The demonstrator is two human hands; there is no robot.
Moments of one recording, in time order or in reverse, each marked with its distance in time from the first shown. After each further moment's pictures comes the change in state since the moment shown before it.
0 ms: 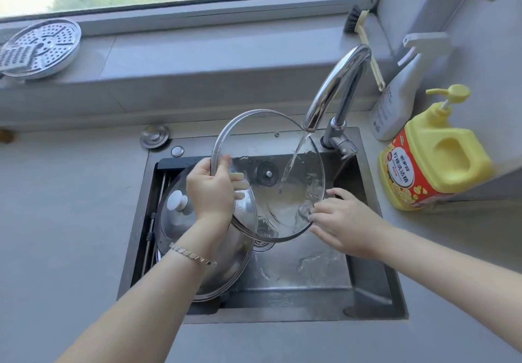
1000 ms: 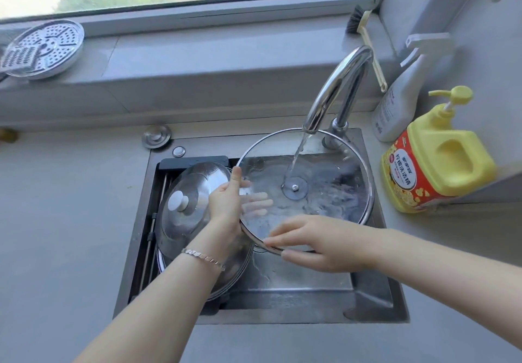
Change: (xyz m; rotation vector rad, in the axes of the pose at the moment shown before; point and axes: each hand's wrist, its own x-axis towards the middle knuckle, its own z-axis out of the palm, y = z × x) left_hand 0.000 -0.028 0.007 -0.153 -0.268 -0.402; right_hand 0.020 -0.046 -0.055 0.642 -0.301 -0.146
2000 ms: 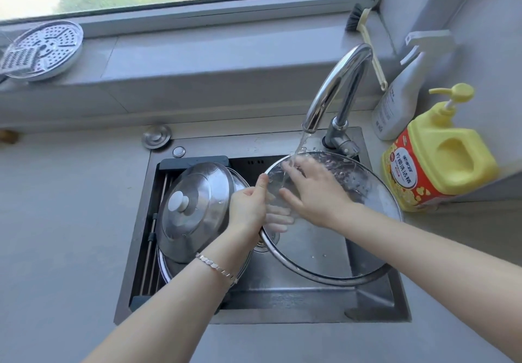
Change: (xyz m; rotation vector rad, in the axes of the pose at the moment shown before) left_hand -0.026 -0.001 0.025 0.195 -0.056 -0.025; right_hand 0.043 0.049 -0.003 -0.344 0.358 0.495
